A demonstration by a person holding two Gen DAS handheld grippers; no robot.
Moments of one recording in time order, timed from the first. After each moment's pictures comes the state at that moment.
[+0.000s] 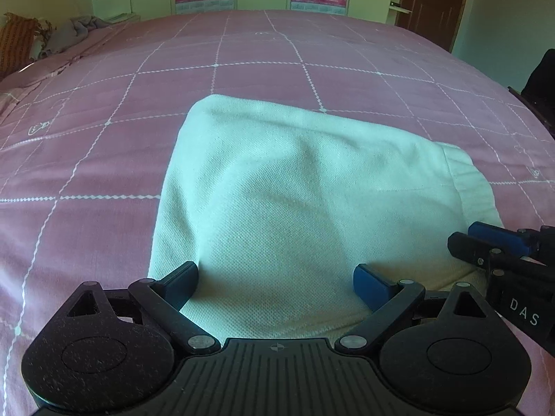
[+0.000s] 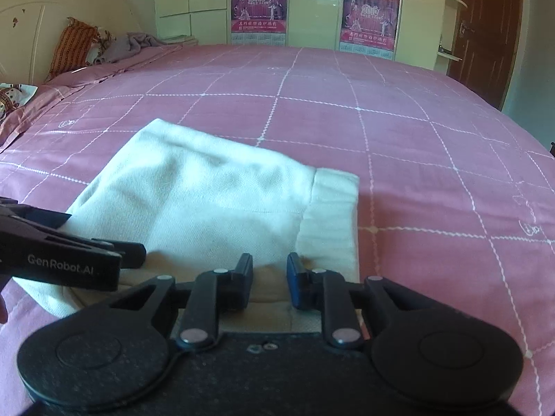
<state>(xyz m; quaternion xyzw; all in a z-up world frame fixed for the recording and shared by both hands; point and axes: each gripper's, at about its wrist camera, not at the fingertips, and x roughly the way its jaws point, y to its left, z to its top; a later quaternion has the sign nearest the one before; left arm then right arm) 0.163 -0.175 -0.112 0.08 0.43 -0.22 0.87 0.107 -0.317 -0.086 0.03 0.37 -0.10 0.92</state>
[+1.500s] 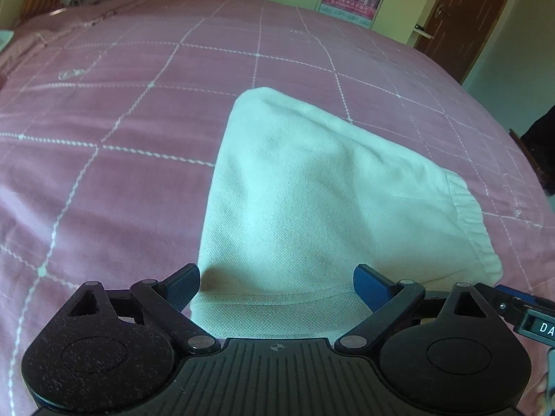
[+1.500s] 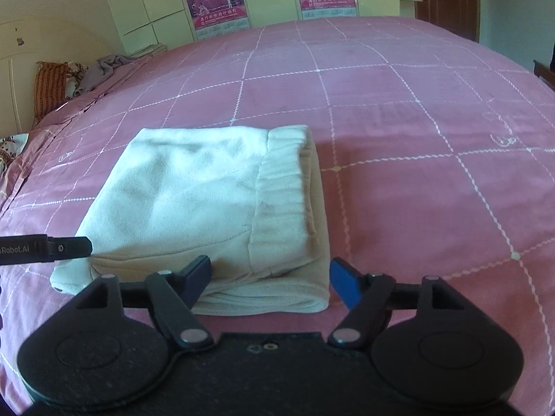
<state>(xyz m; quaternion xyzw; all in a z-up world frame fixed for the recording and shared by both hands) 0.162 -0.104 -0.101 -0.03 0.47 -0.22 0.85 0.055 -0.341 -0.074 0.16 0.39 -0.12 0.90</state>
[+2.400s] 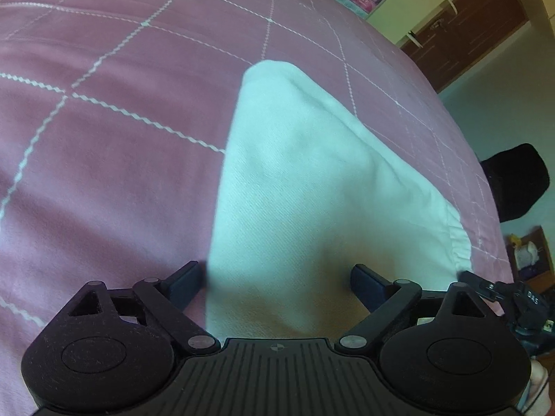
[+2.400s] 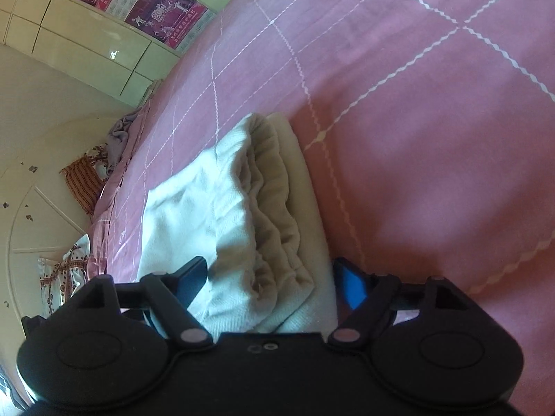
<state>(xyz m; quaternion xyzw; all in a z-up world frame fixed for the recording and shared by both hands) 0.222 -0.077 -0.139 -0.14 0.53 -0.28 0.79 0.081 -0.436 -0.126 0.45 0.37 -0.04 0.81</state>
